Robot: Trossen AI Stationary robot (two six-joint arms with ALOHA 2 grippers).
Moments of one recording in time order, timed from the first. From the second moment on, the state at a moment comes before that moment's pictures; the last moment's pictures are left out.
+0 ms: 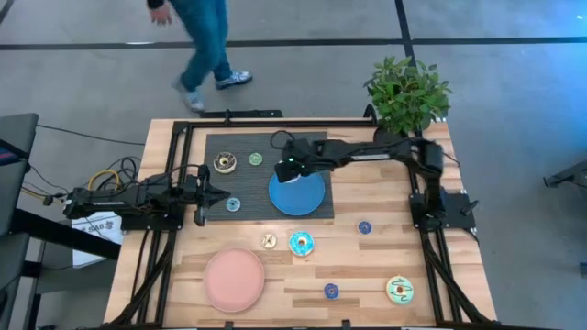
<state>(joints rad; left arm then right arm) 0.03 0.02 0.01 0.02 -0.01 -0.08 -0.19 2.01 1.55 -0.62 0.15 0.90</state>
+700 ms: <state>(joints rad) 0.03 0.02 0.01 0.02 -0.01 -0.07 -0.20 2.18 1.70 -0.77 0.09 0.89</state>
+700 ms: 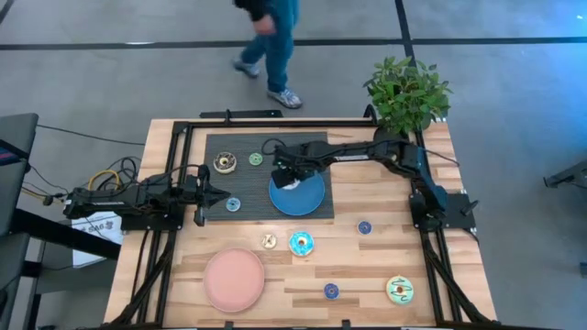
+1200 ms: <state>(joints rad) 0.03 0.02 0.01 0.02 -0.01 -0.07 -0.20 2.19 1.70 -0.77 0.10 0.89</state>
